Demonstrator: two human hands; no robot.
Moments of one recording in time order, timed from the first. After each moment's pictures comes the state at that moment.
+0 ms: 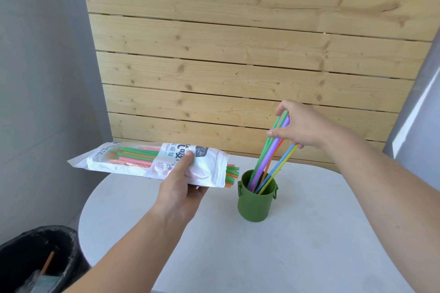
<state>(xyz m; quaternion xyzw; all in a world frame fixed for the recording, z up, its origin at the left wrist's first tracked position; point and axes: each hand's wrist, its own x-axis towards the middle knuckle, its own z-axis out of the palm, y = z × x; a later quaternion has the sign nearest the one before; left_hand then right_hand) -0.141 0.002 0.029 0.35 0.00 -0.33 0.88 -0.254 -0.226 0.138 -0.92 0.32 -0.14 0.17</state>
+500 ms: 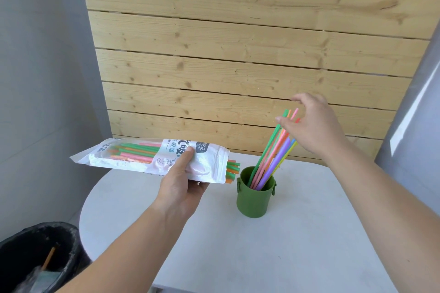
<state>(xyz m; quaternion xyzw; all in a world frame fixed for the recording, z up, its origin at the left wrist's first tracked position) -0.147 0.003 0.034 0.34 0.00 -0.33 0.88 -0.276 -0.214 0.123 -0.87 0.32 -0.34 0.14</state>
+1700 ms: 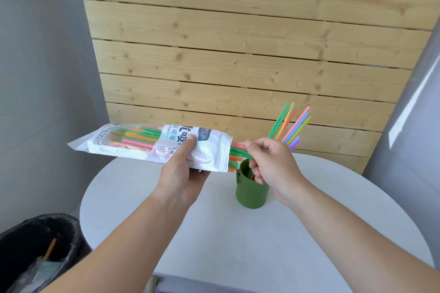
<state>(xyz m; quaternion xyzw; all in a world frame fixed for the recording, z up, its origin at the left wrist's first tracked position) -0.148 0.002 0.039 0.34 -0.01 -0.34 0.88 -0.263 -0.127 0.054 -0.69 0.29 -0.29 0.60</state>
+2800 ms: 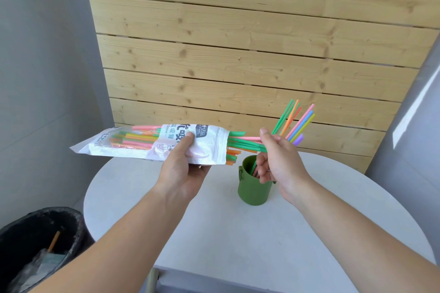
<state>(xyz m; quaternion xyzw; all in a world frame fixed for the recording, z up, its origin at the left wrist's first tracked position) -0.144 0.002 0.038 0.32 0.01 -0.33 0.89 -0.266 -0.130 0.057 -0.65 0.32 -0.28 0.63</state>
